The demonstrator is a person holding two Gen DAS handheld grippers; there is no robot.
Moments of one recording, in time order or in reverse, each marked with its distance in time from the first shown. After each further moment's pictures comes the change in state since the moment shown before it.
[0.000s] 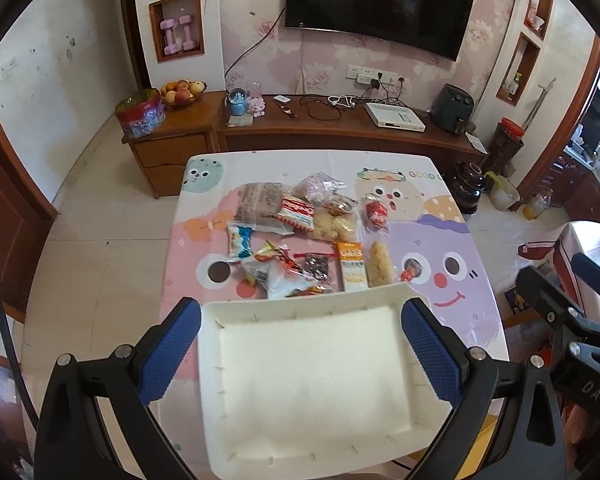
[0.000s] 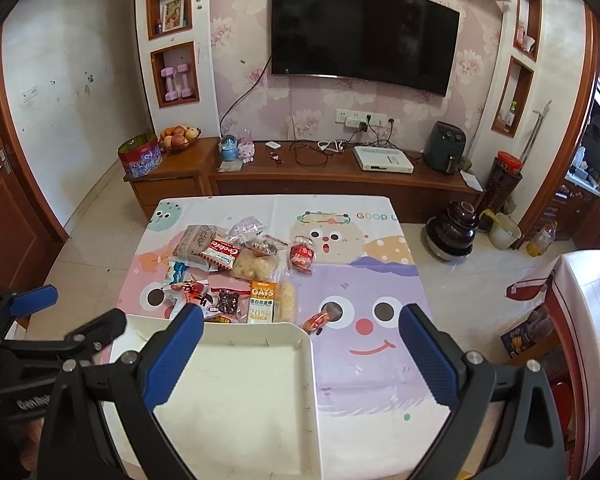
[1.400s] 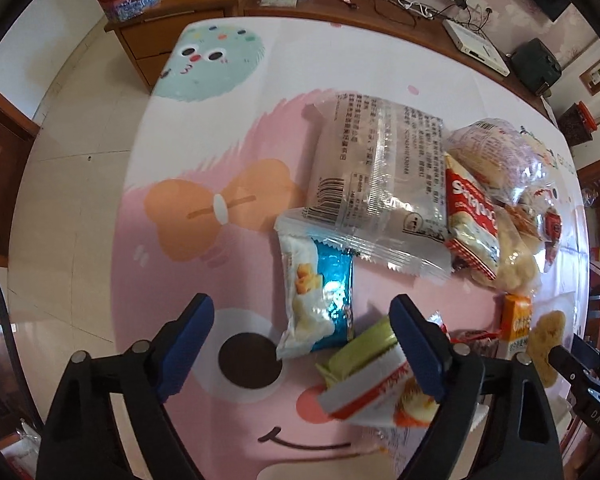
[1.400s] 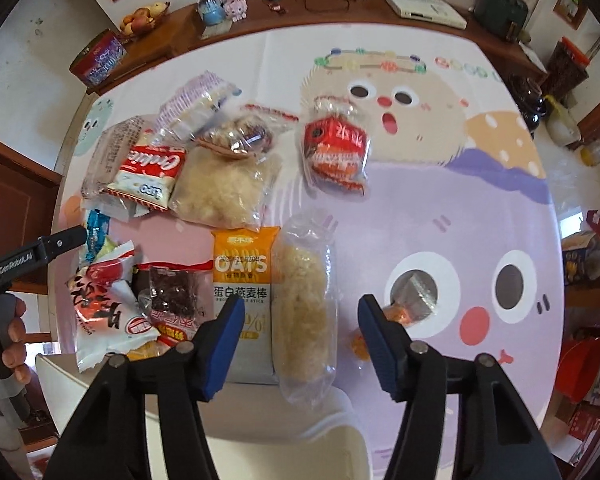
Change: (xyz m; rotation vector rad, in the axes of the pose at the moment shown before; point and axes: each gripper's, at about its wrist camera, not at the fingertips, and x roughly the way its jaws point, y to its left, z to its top) left arm 0.342 0.121 0.062 -0.149 0.413 0.018; right arm 0.304 0.008 -0.005 0.071 0.555 0.107
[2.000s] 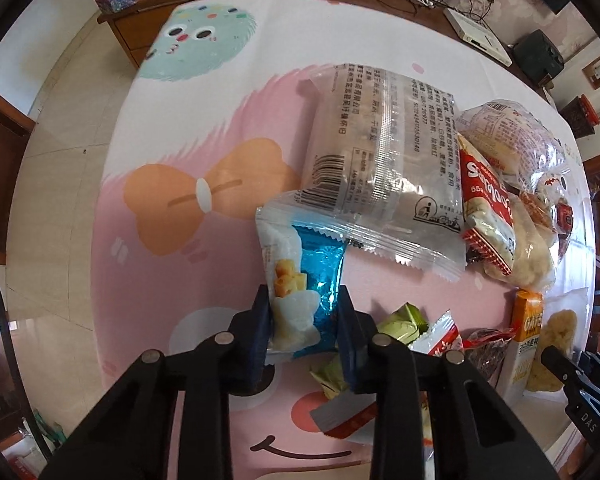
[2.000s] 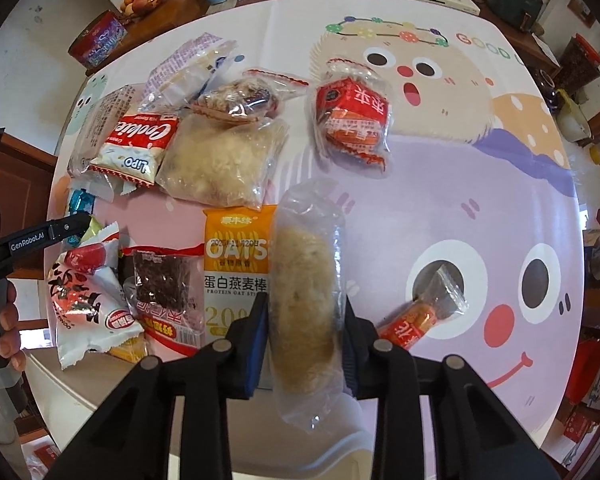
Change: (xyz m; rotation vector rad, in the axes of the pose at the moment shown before) left arm 0.030 -0.017 -0.003 0.005 0.029 0.001; right arm 0.021 0.006 -0.003 -0.038 0.037 0.018
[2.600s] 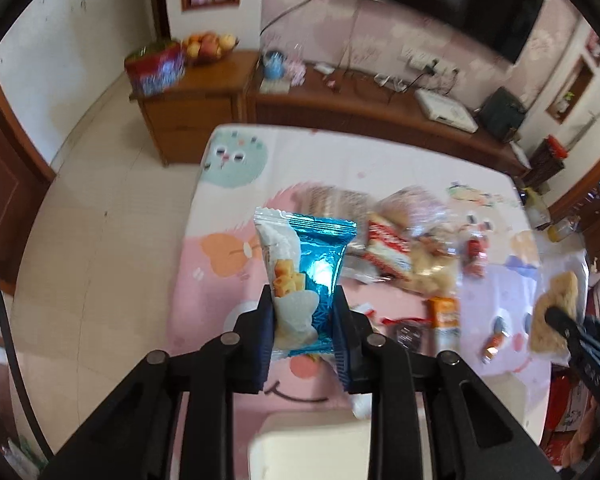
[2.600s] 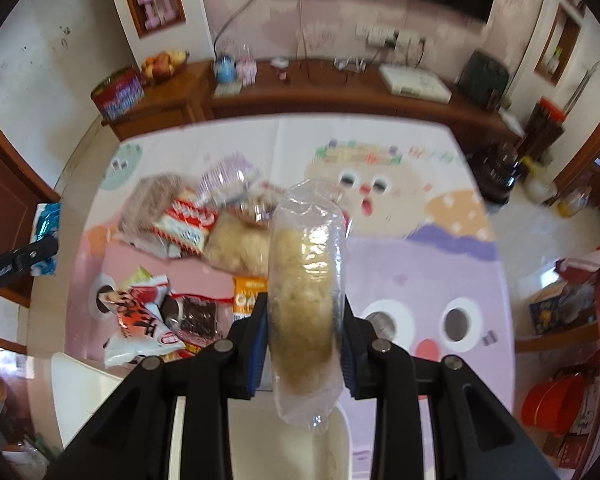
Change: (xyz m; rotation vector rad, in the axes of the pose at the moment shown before) left arm -0.192 0.007 -0.064 0.030 -0.334 -0.028; right arm -0.126 0.023 -0.024 -0.043 -0.346 -0.111
